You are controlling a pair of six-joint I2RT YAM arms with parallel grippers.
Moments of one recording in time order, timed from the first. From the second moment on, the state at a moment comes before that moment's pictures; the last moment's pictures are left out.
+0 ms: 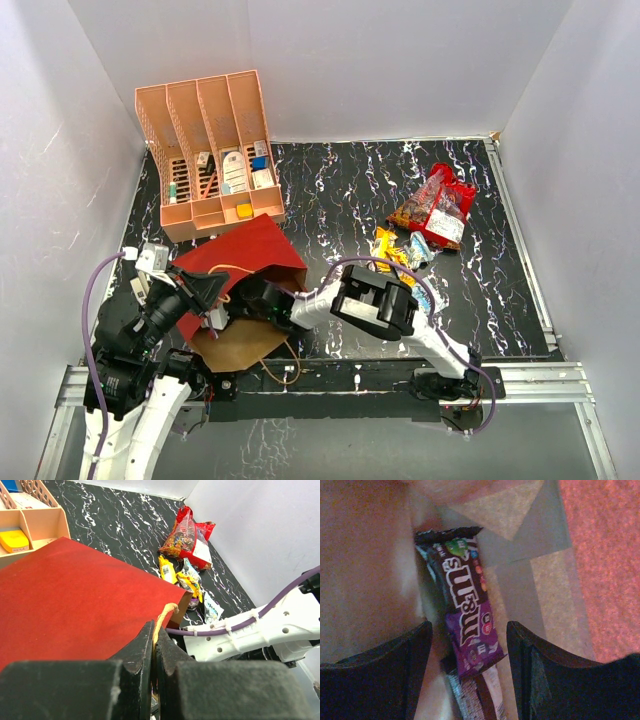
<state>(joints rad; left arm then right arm) -0.23 0.20 0.72 -0.61 0.36 -0.47 1.22 2.31 1.33 0.77 -0.06 -1.02</state>
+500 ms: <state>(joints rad) -0.23 0.20 0.72 -0.60 0.36 -0.47 1.16 2.48 1.58 0.74 -0.02 -0.98</state>
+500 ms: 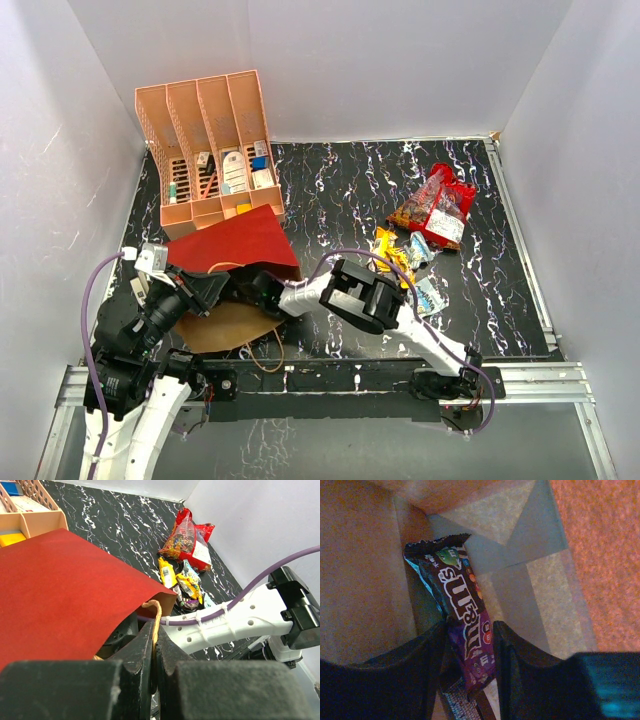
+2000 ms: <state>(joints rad) -0.23 0.20 0.72 -0.61 0.35 -0.47 1.26 1.68 0.78 0.73 -0.02 -0.64</state>
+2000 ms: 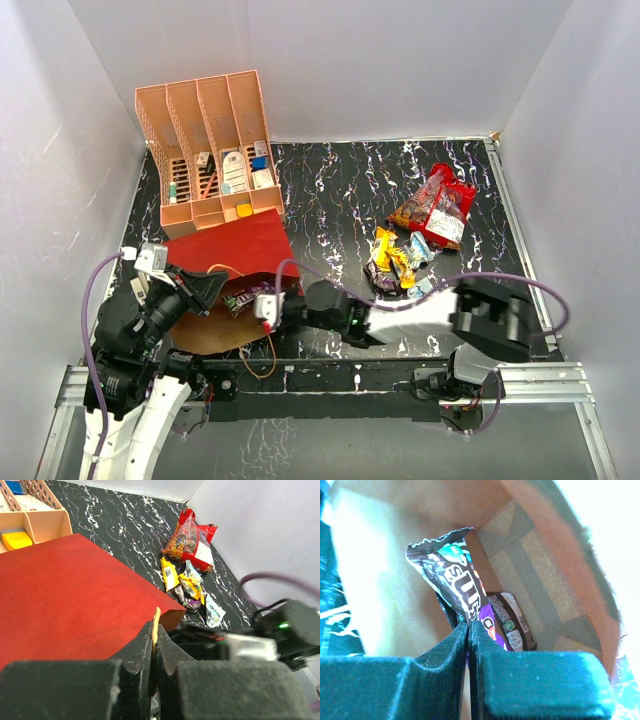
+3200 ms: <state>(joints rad) -0.23 0.27 0.72 -0.62 0.33 -0.47 0.92 0.95 0.58 -0.15 0.75 0.35</state>
